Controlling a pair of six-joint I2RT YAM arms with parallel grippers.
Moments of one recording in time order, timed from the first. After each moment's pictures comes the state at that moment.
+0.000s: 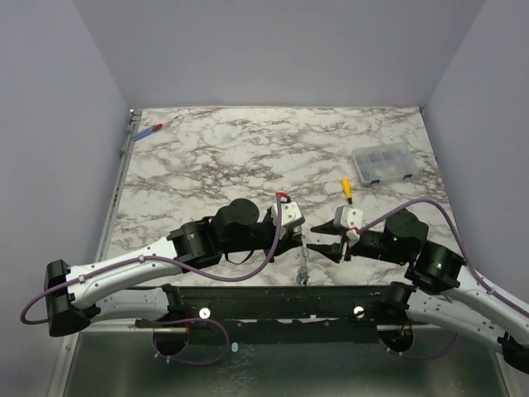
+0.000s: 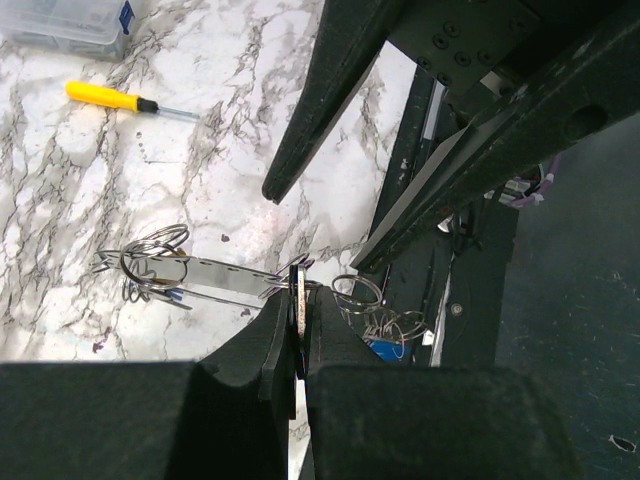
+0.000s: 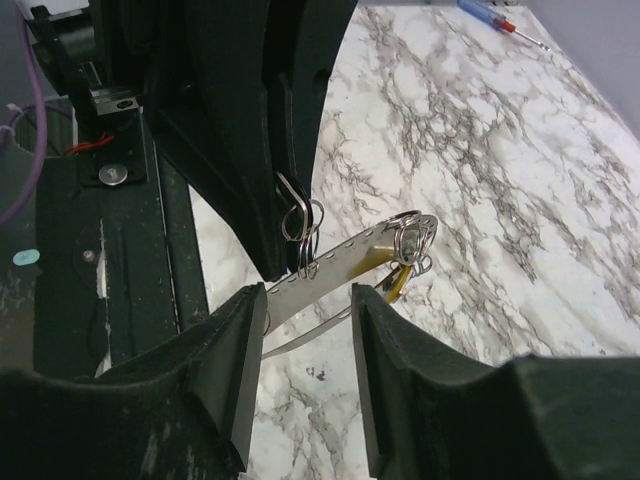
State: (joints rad) left arm -1.17 1.04 0.94 -0.24 0.16 -0.06; right arm 0.98 0.60 0.74 -0.34 -0.27 -0.25
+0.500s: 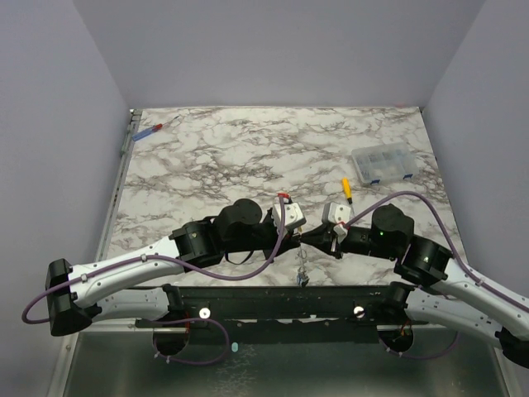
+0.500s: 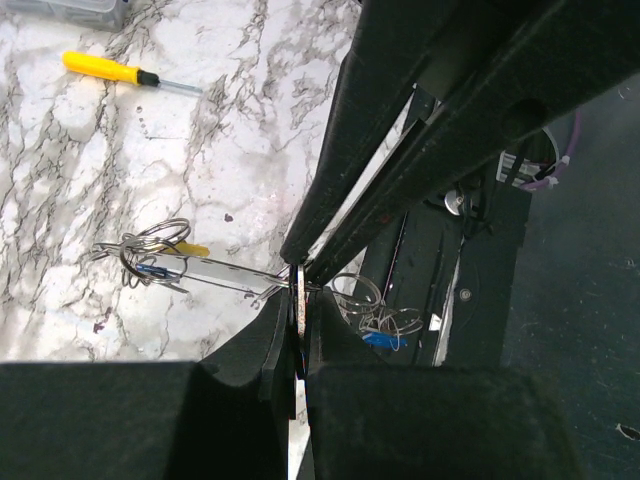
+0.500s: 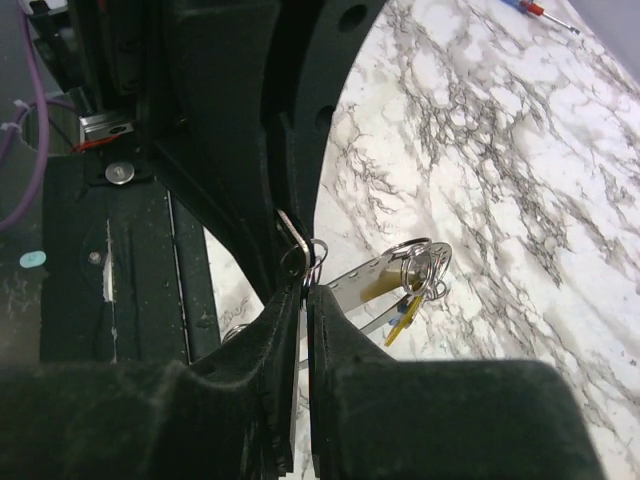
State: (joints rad) left arm -1.16 1.05 0.94 -0.27 0.15 -0.06; right arm 0.98 0.69 0.74 -0.28 -0.29 -0.23
